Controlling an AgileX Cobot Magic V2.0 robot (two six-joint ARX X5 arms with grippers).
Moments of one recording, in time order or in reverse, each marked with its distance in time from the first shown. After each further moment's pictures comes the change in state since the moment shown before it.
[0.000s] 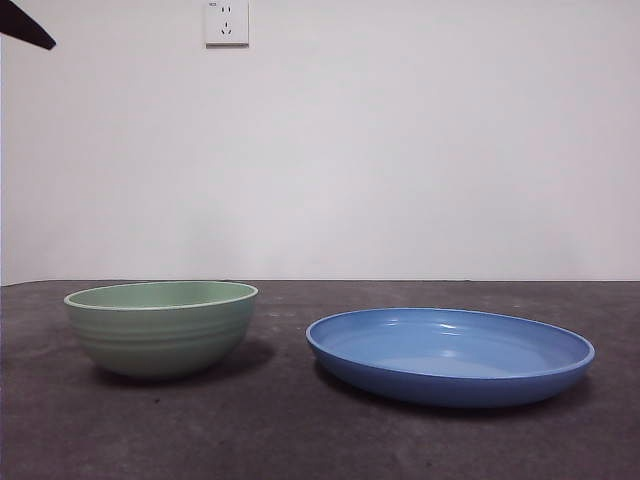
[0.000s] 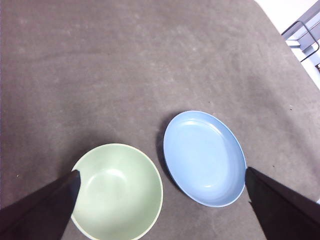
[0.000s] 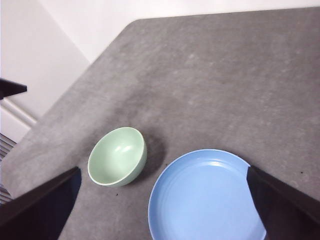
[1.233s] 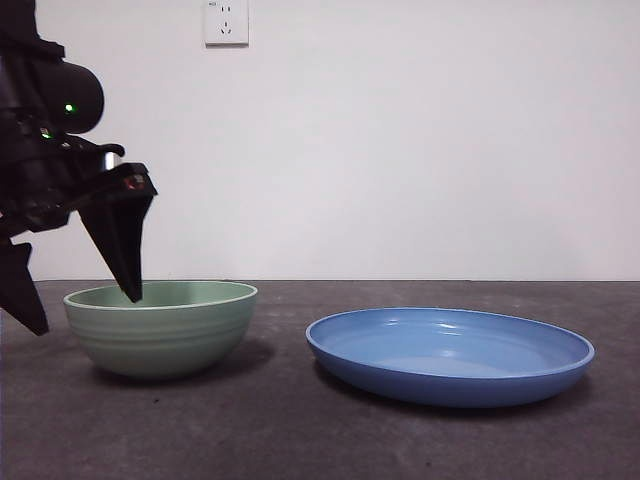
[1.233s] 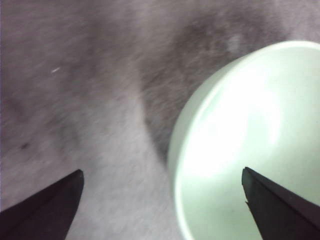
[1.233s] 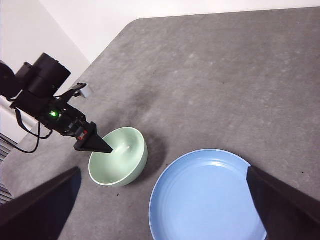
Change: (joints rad) left arm -0.068 0.649 0.002 -0.026 -0.249 0.085; right arm 0.000 0.000 0.000 0.000 -0.003 0.000
